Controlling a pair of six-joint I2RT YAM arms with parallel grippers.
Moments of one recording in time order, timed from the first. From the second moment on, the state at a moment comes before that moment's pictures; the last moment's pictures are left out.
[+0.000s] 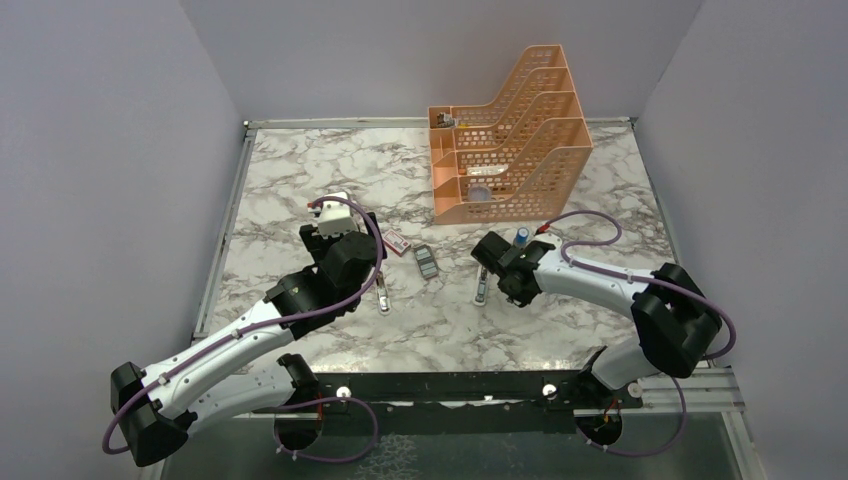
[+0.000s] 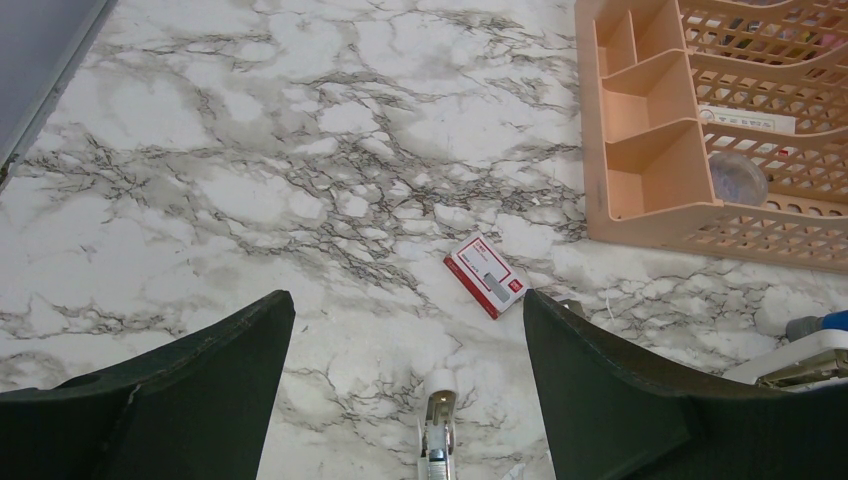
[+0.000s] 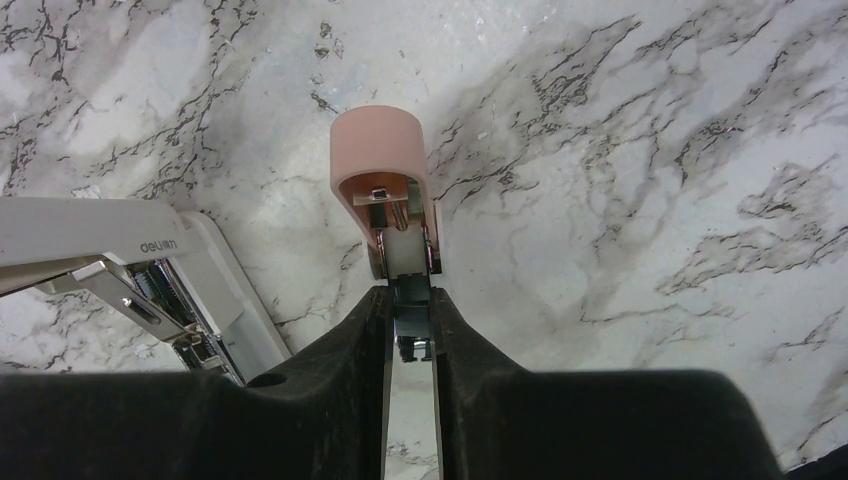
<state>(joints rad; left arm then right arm) -0.90 0.88 0.79 -0.40 -0.93 -0.56 0.78 1.49 0.86 -0.78 0.58 1.36</state>
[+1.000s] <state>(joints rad) -0.90 0.88 0.79 -0.40 -0.93 -0.56 0.78 1.47 0.82 -0.73 0.59 1.34</state>
